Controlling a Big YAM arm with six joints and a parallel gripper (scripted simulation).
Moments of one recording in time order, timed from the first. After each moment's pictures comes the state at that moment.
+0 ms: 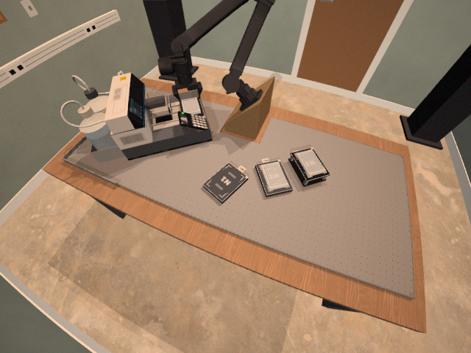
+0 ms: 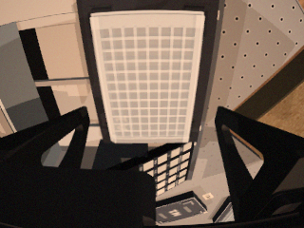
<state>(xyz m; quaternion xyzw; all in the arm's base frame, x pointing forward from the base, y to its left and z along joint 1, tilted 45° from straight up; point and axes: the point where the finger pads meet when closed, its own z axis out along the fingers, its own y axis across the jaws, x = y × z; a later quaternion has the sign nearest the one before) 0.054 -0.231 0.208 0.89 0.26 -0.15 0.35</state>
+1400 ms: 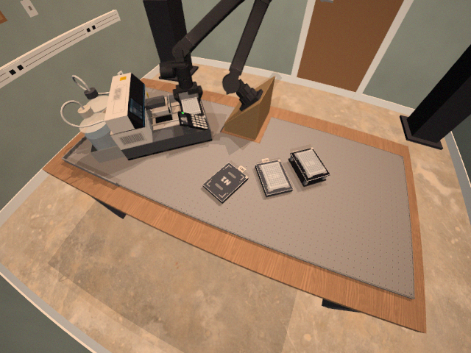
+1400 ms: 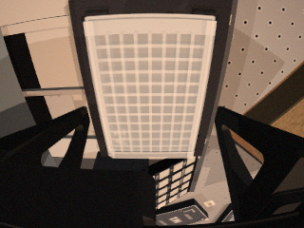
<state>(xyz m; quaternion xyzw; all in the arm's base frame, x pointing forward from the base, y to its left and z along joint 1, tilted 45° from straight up) 0.053 -0.247 0.195 0.89 0.26 -0.15 0.35</state>
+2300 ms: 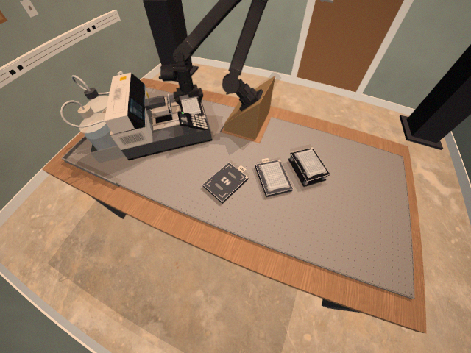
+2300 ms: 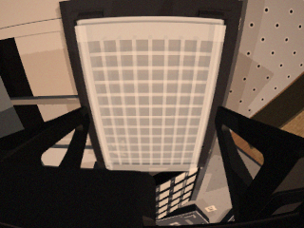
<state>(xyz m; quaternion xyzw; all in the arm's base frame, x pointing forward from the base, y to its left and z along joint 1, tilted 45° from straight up) 0.052 -0.258 0.184 0.89 0.26 -0.15 0.35</state>
